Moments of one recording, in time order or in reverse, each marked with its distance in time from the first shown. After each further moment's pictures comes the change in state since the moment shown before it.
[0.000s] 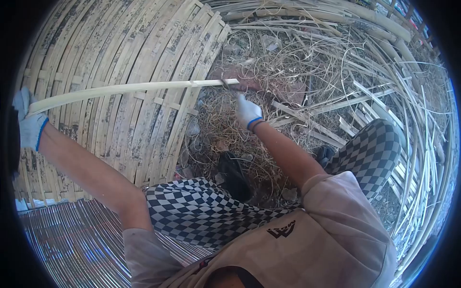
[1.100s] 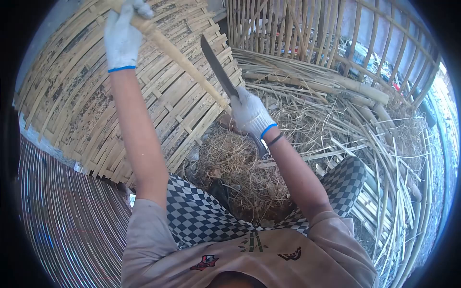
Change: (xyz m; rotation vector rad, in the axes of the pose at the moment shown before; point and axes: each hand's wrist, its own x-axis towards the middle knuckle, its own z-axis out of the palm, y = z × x) left_hand -0.082 0.043 0.087 -0.540 -0.305 -0.167; right_hand -0.088 -0.174 -0.246 0.364 0.157 -0.413
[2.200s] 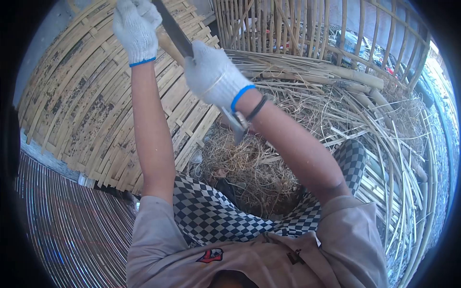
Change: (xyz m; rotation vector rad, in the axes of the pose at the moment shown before) left_hand -0.010 -0.010 0.058 0.006 0.081 0.121; right_hand 0.016 -0.158 -0.021 -0.155 0.138 -0.267
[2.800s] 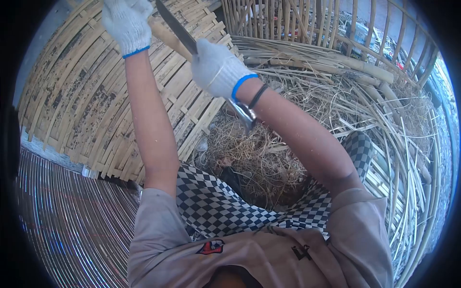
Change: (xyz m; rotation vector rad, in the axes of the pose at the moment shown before) left_hand 0.005 0.000 -0.023 -0.343 -0.033 -0.170; right_hand -0.003 0.019 0.019 -0.080 -0.050 -0.027
